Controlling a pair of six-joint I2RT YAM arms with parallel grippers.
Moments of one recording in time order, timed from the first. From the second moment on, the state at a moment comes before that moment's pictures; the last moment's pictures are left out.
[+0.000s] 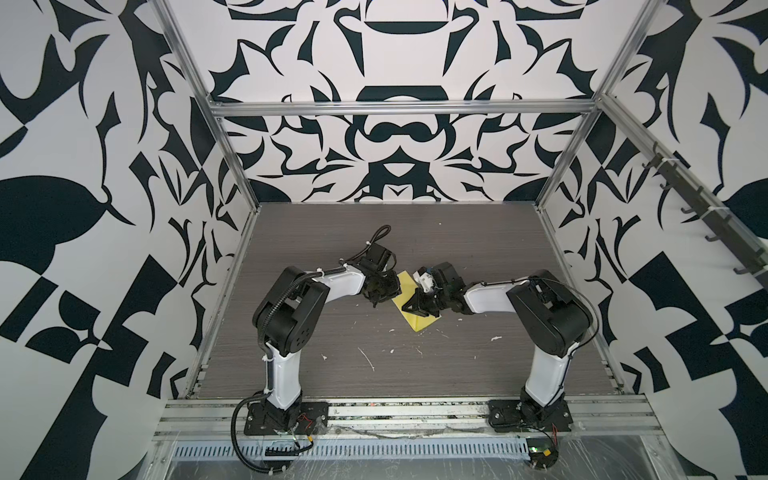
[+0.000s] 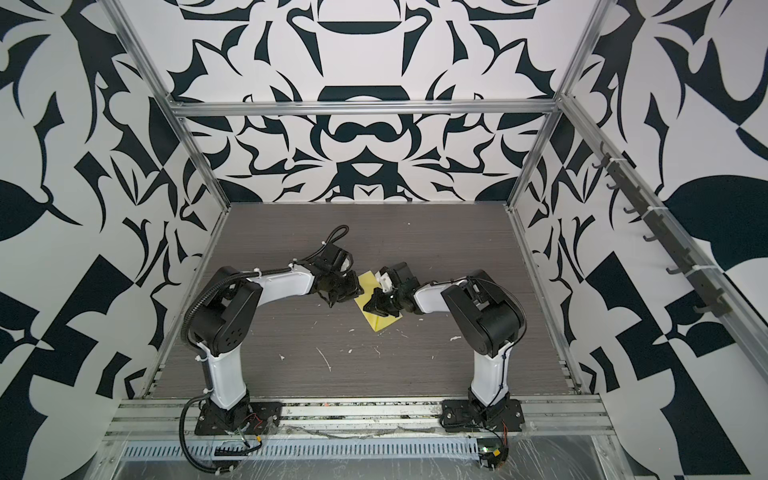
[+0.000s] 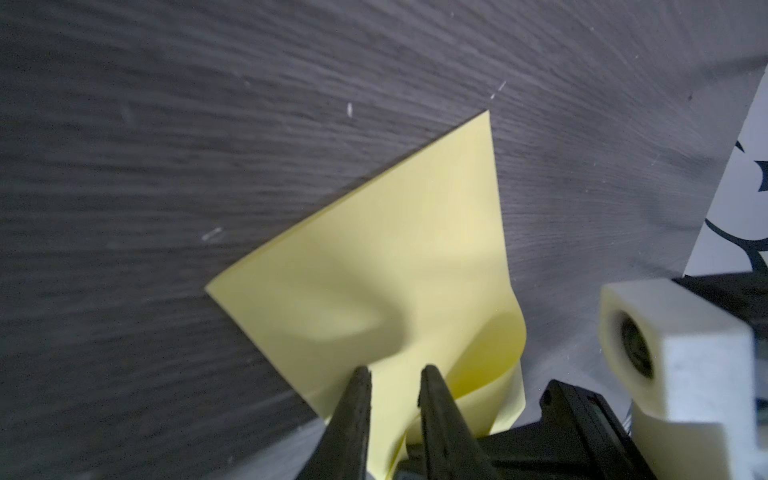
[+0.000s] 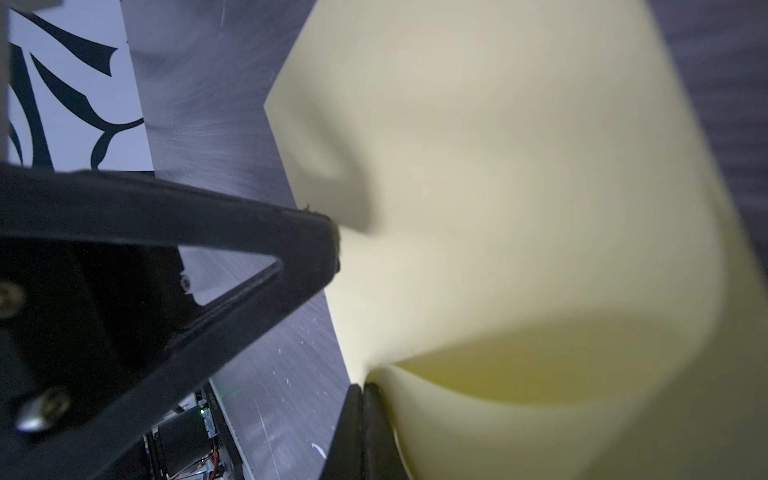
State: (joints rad) left arm -0.61 1.92 1.14 -0.26 0.33 -0.86; right arm 0.57 1.87 0.85 0.13 -0.61 0.78
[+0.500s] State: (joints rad) left arm -0.61 1.92 1.14 -0.26 0.33 -0.86; right arm 0.57 1.87 0.83 0.16 -0.61 0.79
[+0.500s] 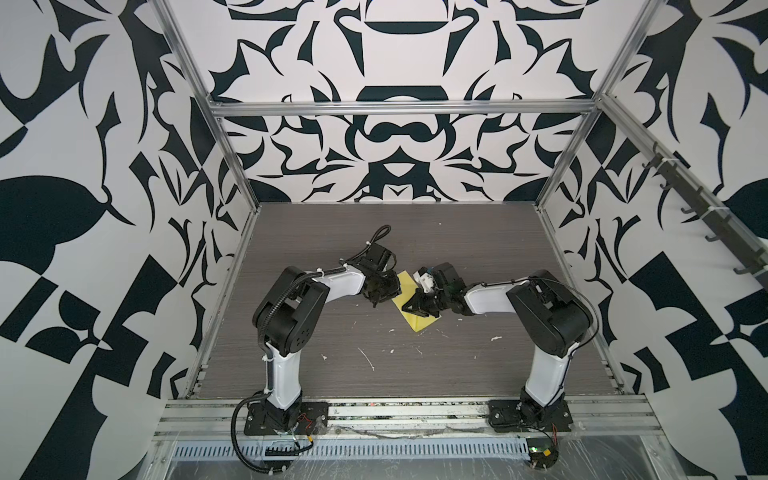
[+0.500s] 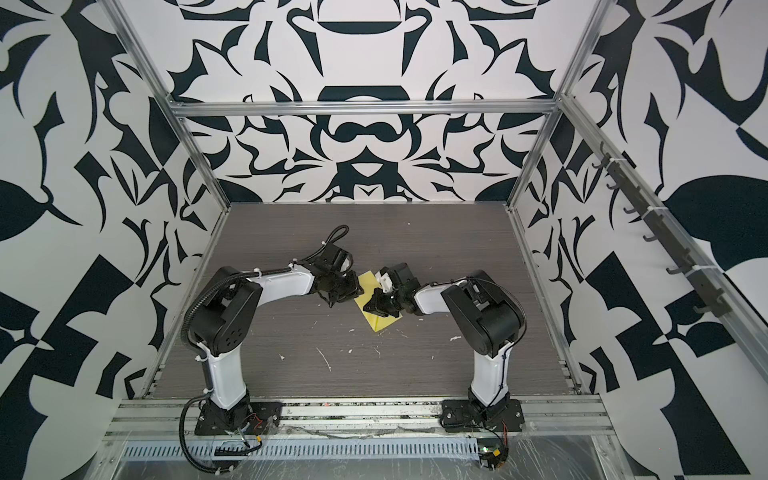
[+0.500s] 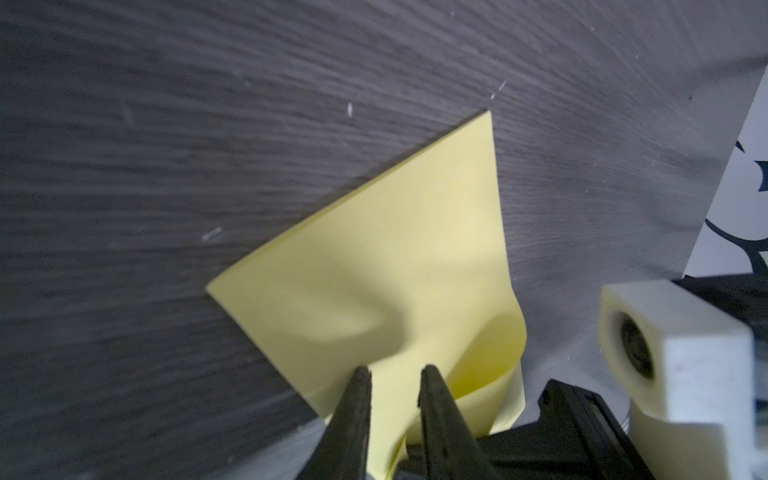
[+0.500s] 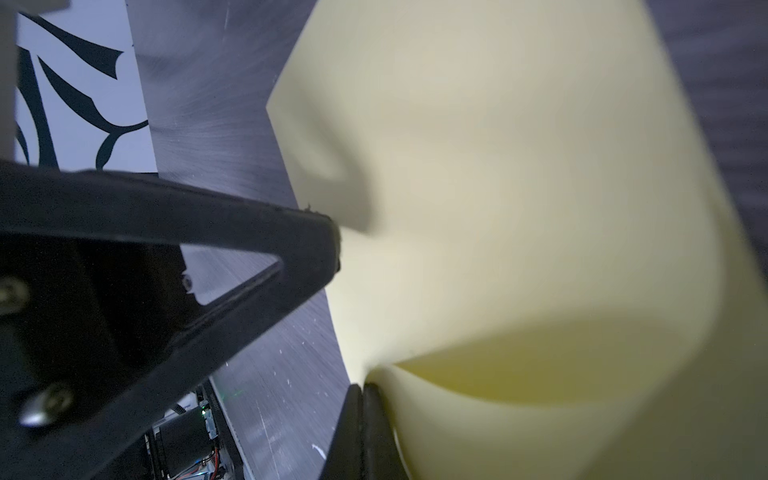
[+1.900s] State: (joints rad) left arm -0.65 1.79 1.02 -0.25 0.37 -0.94; right arm 0.57 1.87 0.83 0.16 -0.59 0.79
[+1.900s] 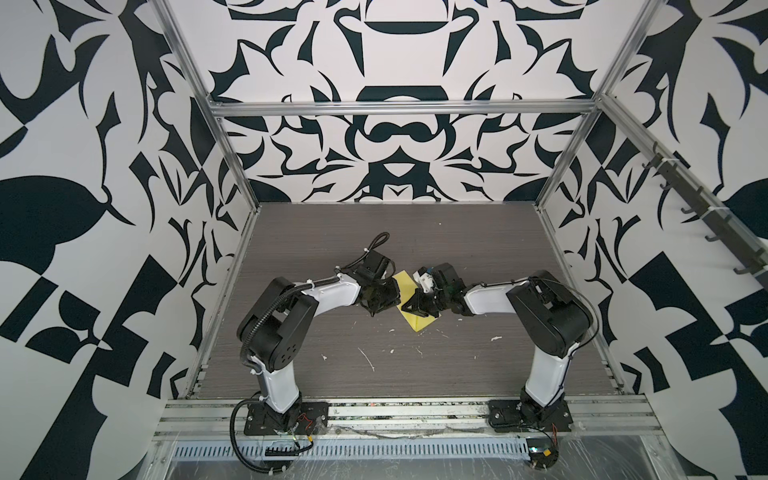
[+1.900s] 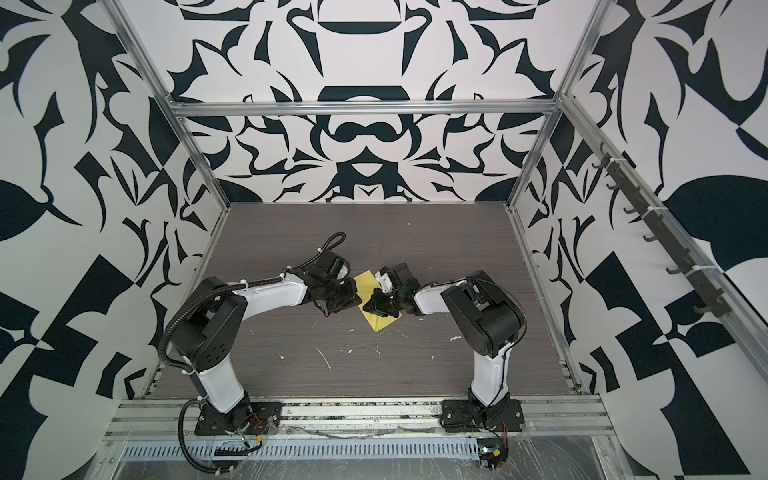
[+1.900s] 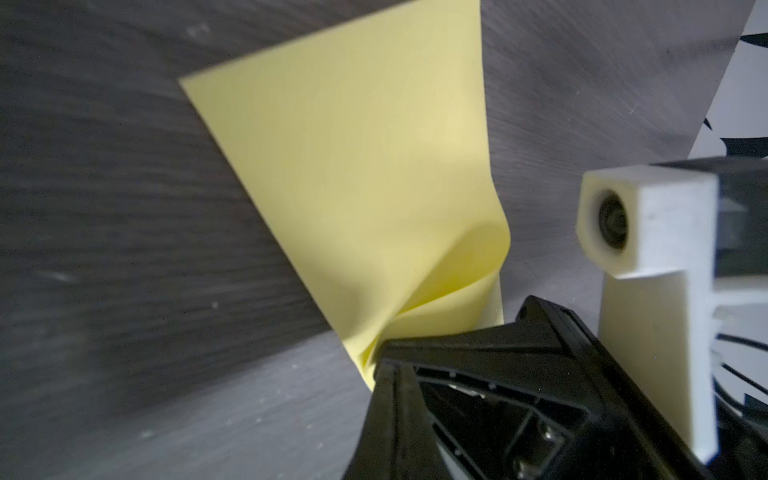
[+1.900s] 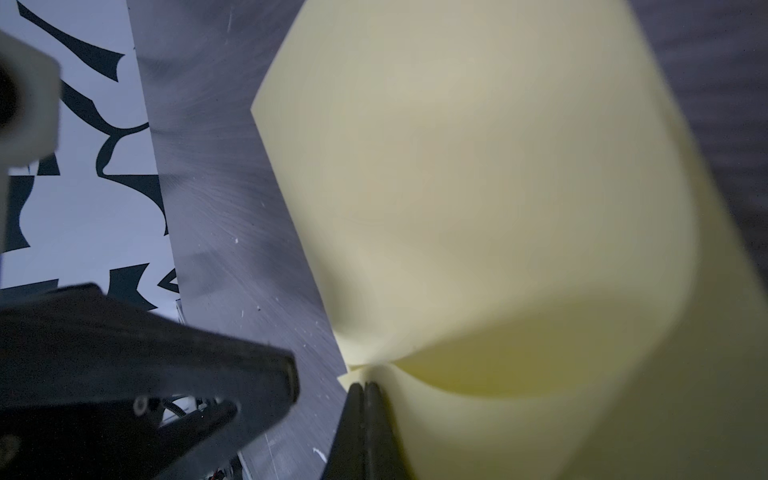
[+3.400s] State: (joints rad) left arm -0.68 1.87 1.06 -0.29 0.32 -0.87; right arm 0.57 1.83 0.84 0.06 -0.56 0.79
